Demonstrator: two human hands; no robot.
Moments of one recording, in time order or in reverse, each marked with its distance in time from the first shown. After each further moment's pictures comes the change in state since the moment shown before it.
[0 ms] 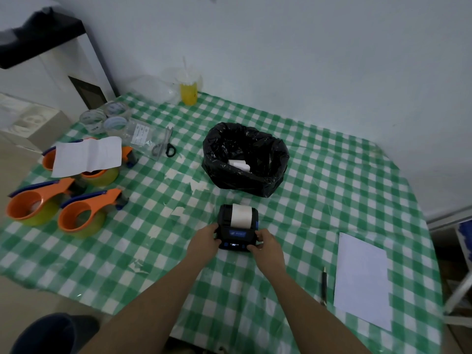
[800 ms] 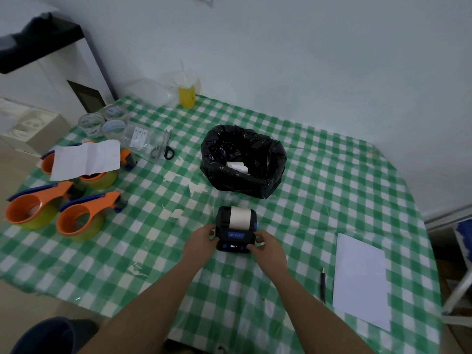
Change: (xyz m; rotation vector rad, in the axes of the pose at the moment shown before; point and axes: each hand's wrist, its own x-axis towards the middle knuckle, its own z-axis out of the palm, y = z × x) left_hand -0.008 0.005 -0.009 -0.055 0.045 -0.045; right_hand 0.001 0.001 -0.009 -0.015 -0.016 -0.020
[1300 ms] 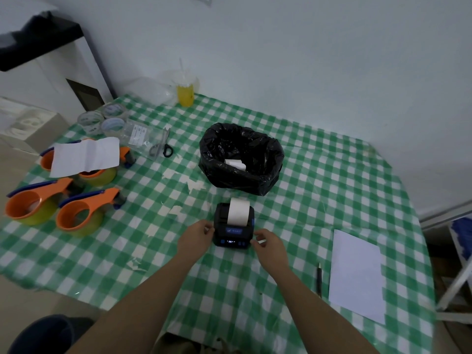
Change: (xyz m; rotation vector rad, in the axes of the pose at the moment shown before) left_hand -0.007 0.003 -0.009 0.050 0.047 0.004; right_hand -0.007 0.006 -0.008 0.005 0.033 -0.027
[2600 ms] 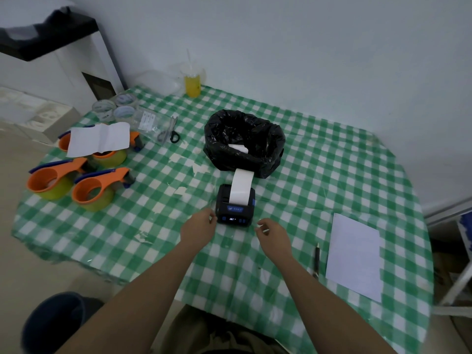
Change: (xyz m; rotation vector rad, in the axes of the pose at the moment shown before) left_hand -0.042 -0.005 0.013 0.175 0.081 0.054; right_hand -0.034 0.019 -0.005 -0.007 0.012 -0.062
